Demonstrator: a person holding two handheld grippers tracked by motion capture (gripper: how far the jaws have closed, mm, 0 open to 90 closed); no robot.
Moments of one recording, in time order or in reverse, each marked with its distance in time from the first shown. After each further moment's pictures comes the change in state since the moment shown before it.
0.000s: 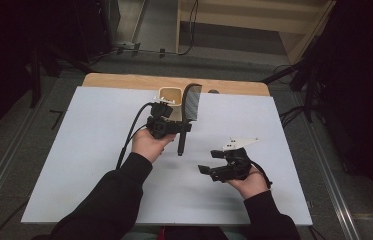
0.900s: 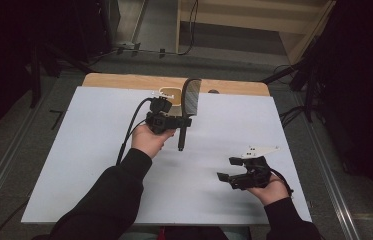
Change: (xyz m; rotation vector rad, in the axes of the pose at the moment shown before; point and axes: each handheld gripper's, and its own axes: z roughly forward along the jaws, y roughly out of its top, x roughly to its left) left arm 0.002 0.012 -0.004 -0.029 -0.014 0.000; right arm -0.018 -0.035 -0.034 0.030 -0.045 0.004
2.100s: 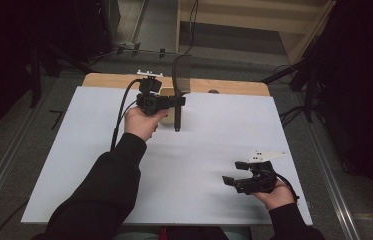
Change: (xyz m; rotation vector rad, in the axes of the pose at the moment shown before) left arm 0.014 0.043 -0.033 -0.125 0.003 -0.012; right arm -0.001 -0.016 -0.010 0.002 -0.024 0.054
